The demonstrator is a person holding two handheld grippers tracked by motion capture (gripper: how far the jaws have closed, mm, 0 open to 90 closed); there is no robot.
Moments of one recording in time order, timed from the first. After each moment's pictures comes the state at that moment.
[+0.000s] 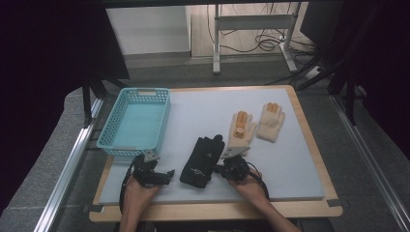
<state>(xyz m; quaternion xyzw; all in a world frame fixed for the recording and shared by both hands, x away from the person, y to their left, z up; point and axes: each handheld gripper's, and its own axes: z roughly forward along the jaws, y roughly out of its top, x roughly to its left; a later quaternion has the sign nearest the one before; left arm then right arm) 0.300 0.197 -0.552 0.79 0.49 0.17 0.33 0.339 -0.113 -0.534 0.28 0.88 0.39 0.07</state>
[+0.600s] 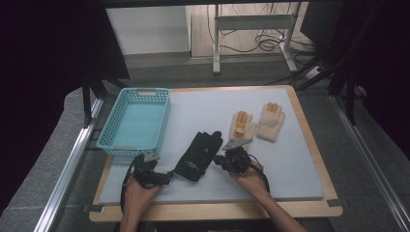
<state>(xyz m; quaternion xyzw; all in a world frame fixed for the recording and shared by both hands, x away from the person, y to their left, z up) 0.300 0.197 -0.553 0.79 0.49 0.17 0.33 0.353 -0.122 -0.515 0.28 0.87 0.40 0.09</state>
